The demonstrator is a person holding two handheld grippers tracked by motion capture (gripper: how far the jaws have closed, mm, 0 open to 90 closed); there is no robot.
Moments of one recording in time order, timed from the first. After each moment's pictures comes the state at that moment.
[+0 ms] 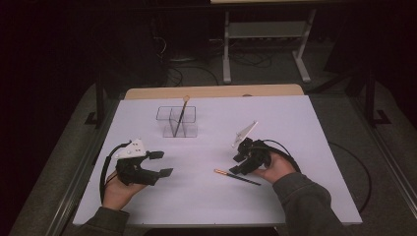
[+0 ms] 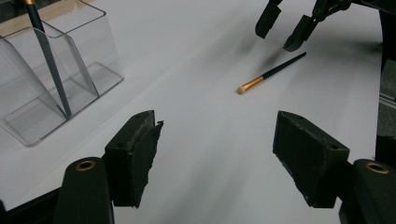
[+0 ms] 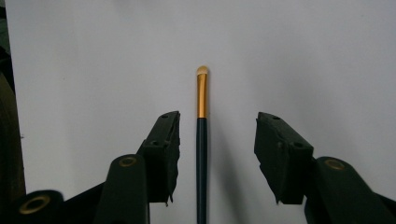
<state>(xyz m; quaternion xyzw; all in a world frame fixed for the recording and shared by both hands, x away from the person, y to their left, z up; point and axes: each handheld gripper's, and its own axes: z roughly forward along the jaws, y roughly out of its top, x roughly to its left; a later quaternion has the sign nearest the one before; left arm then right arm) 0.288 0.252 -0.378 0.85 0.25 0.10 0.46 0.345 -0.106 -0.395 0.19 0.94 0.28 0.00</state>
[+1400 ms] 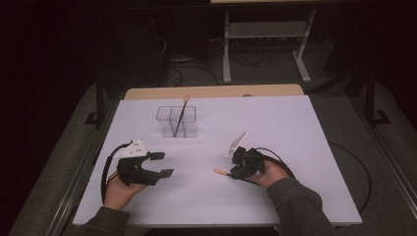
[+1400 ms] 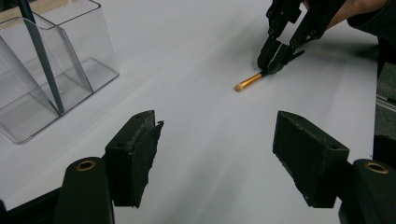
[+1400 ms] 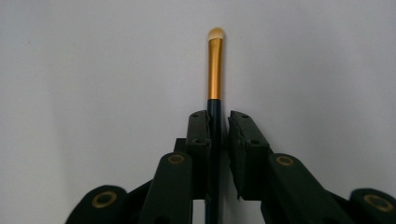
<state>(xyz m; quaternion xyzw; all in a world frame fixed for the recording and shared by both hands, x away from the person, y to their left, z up) 0.290 0.253 -0.382 0.84 0.26 0.09 0.46 0.341 -0.092 -0.427 0.18 0.96 0.24 0.00</state>
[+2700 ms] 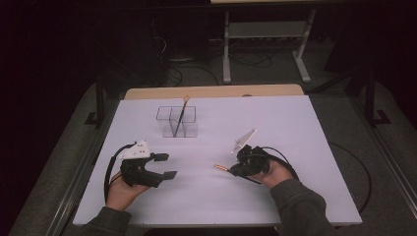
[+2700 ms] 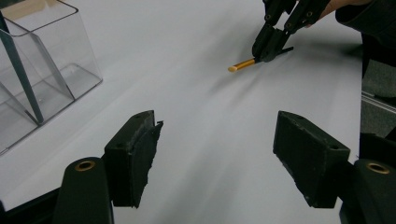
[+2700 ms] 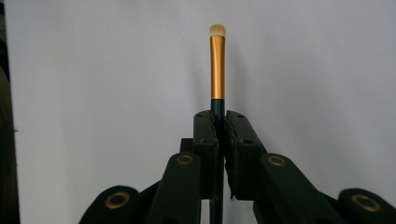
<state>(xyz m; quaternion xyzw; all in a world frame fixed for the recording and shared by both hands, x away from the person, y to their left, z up) 0.289 0.244 -0.382 0.85 0.24 0.07 0.47 0.334 -0.105 -0.410 0.18 0.94 0.29 0.00</state>
